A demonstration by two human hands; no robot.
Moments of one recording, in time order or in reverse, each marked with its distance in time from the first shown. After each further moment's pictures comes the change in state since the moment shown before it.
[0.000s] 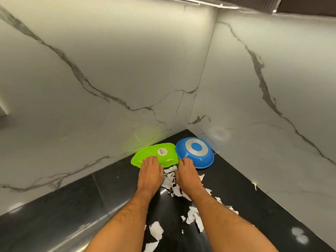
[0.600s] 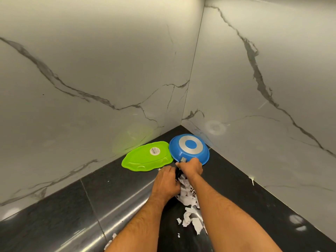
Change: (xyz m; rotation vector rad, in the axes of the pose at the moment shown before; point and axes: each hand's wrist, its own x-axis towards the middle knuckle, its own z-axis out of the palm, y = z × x) left_hand -0.005 0.059 0.032 -0.183 -0.302 0.160; right_hand 0.040 0.039 0.009 0.696 -0.039 0.836
